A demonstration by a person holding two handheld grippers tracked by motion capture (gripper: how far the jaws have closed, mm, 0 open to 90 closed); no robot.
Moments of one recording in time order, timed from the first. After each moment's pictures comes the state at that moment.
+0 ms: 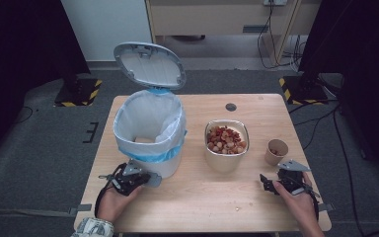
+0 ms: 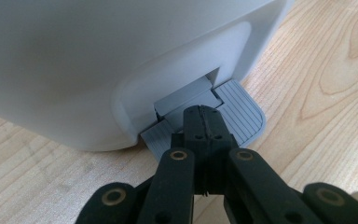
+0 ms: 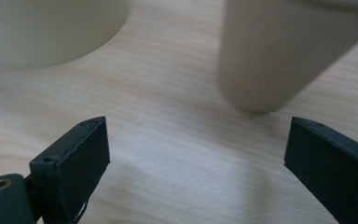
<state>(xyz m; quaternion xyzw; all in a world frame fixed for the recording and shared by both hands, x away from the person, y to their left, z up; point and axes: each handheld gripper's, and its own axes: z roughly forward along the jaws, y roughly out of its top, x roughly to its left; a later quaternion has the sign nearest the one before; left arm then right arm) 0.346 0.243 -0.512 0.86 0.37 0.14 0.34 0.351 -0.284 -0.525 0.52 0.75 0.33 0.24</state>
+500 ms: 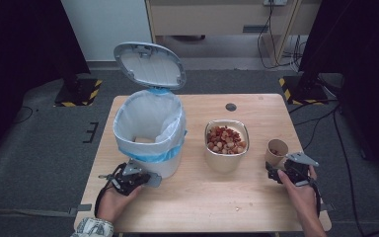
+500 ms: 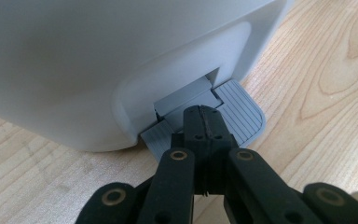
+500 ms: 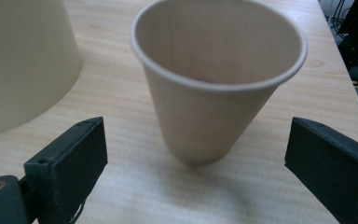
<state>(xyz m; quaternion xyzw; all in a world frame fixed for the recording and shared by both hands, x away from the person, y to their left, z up) 0.346 0.244 -0.512 0.86 0.37 0.13 0.34 0.374 -0.298 -0.518 0.54 0.70 0.37 0.29</state>
